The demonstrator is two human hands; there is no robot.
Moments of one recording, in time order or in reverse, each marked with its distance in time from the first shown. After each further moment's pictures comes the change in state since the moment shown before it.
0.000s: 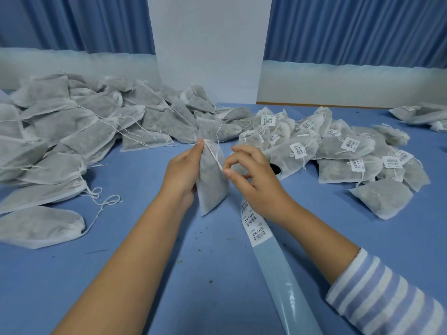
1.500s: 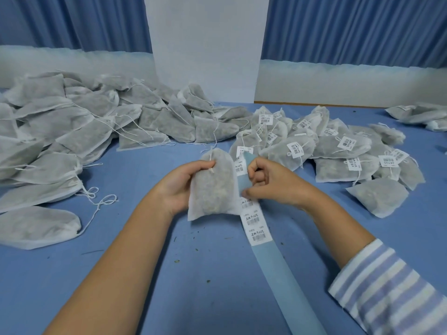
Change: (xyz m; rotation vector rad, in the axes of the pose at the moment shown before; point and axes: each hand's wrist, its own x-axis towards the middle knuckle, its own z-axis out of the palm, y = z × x) left_hand 0.023 -0.022 -0.024 -0.269 -0.597 -0.351; right_hand 0.006 0.034 -0.042 0.184 -0.291 0.392
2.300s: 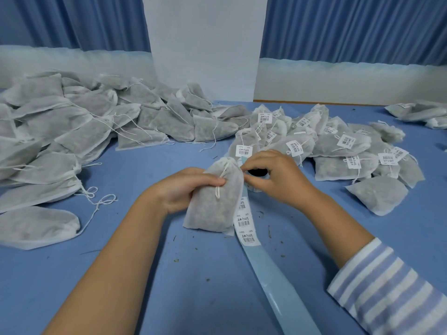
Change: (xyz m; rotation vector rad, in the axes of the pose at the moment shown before) left_hand -0.011 0.002 0.007 0.436 -0.074 0.011; right_hand -0.004 -0.005 0.001 -0.545 0.286 -0.434
